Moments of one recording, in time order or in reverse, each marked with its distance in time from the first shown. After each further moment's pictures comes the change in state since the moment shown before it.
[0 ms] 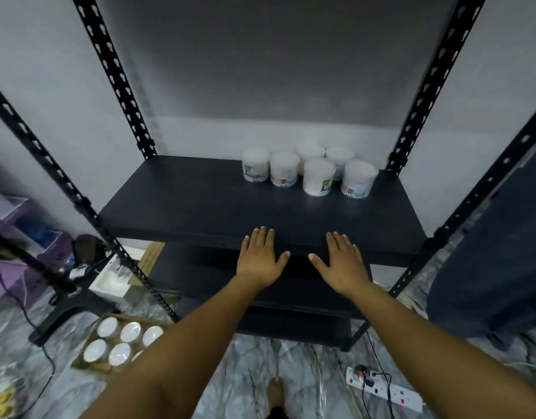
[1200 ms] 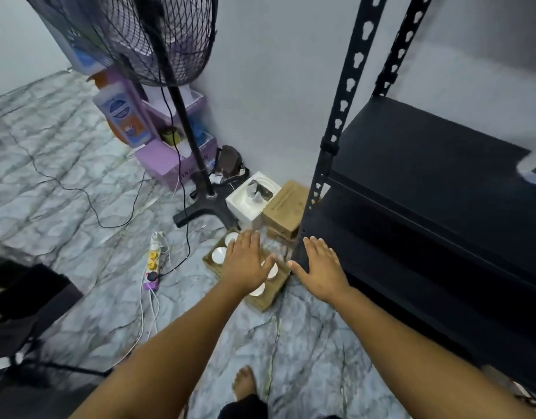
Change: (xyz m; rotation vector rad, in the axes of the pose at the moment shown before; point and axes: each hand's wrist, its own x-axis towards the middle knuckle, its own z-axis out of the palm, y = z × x) left_hand -0.207 -0.467 -0.016 -0.085 0.017 -0.567; right_hand -0.009 -0.460 0.250 0.022 -0.423 -0.502
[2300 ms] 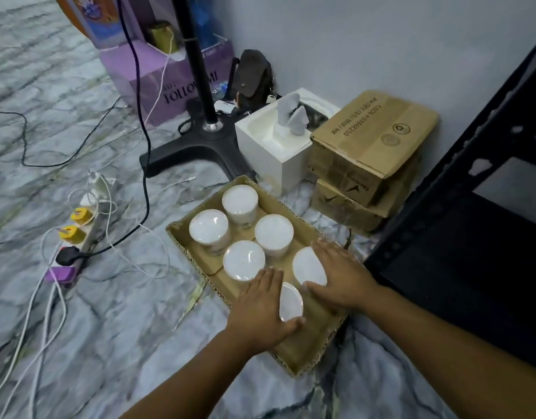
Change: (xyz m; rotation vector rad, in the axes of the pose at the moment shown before) left_hand 0.188 -0.241 0.572 -0.027 -0.113 0.018; right_hand 0.364 0.228 0.523 -0.198 -0.118 -0.292
